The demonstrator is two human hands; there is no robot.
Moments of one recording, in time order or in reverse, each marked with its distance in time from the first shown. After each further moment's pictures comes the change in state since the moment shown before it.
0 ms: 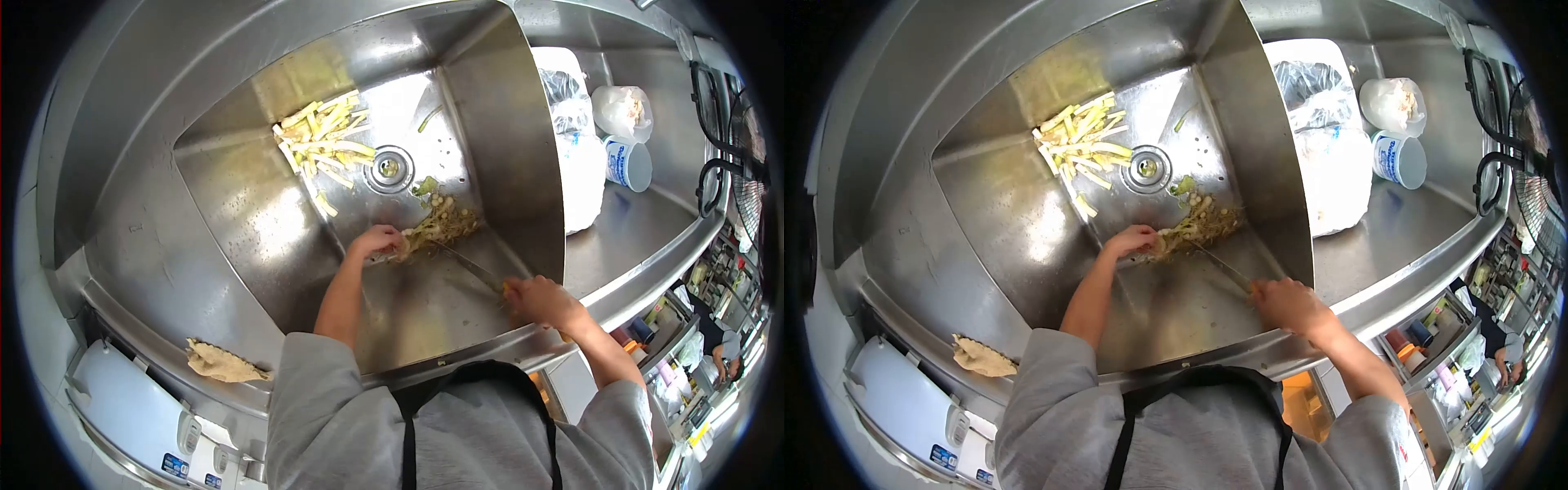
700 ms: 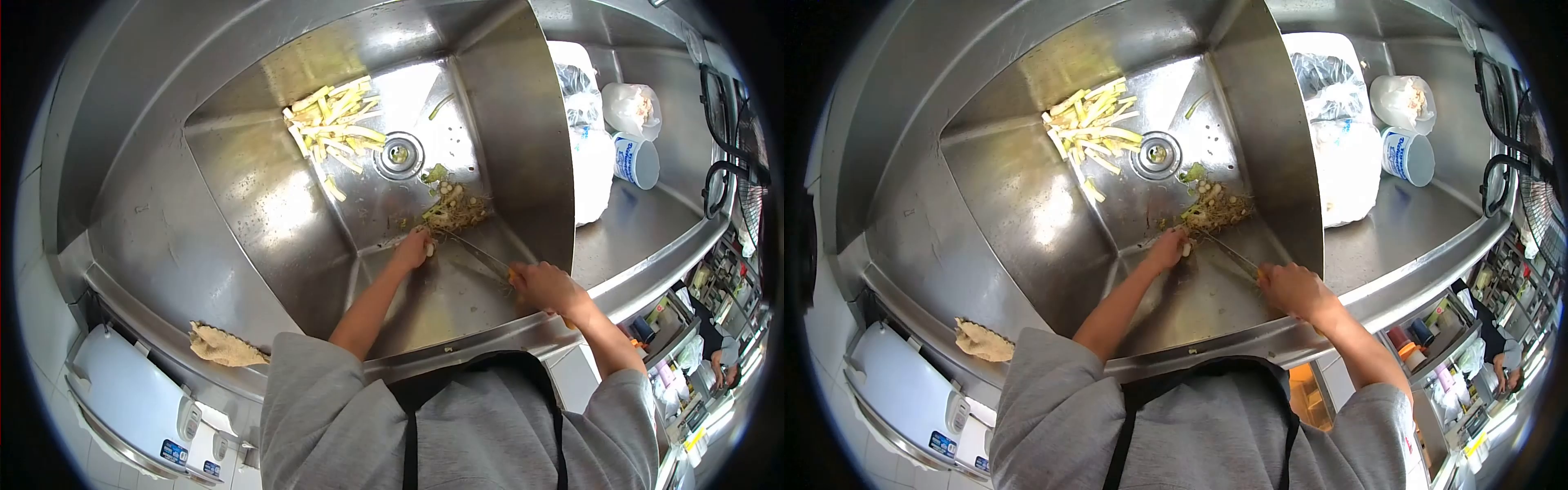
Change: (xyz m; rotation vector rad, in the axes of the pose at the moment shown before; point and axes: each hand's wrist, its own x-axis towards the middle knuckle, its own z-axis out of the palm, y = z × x) left_hand -0.019 -0.014 0.086 0.660 0.381 0.391; right_hand 0.013 0.007 0.009 -0.118 0.084 -0.136
